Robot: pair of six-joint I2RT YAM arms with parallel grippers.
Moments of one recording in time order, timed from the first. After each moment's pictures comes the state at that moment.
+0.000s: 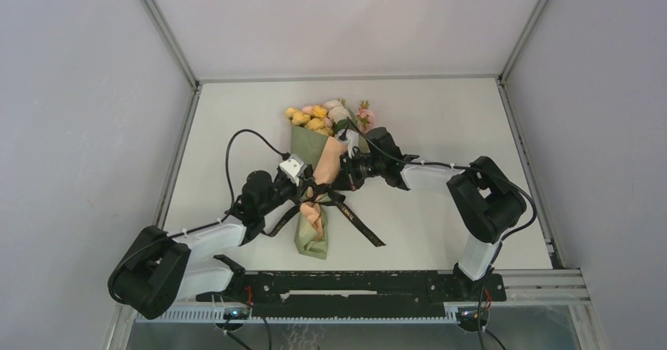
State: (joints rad) left arm -0.53 1.19 0.29 0.65 0.24 0.06; right arm 0.63 1.76 0.95 0.19 -0.75 0.29
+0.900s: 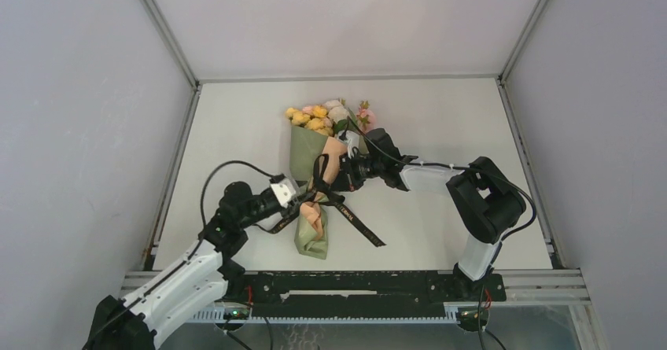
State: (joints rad) left arm -0.52 0.70 0.28 0.27 0.38 0.24; right arm 0.65 1.76 0.94 0.18 -0.72 0.36
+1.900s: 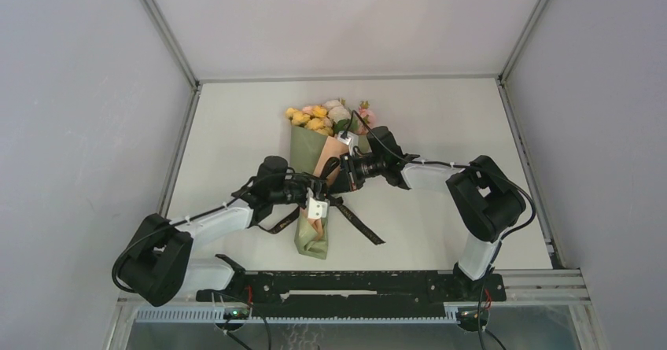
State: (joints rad) left arm -0.55 1.27 0.50 0.19 0.62 1.24; right arm 0.61 1.77 0.94 0.22 -0.90 0.46
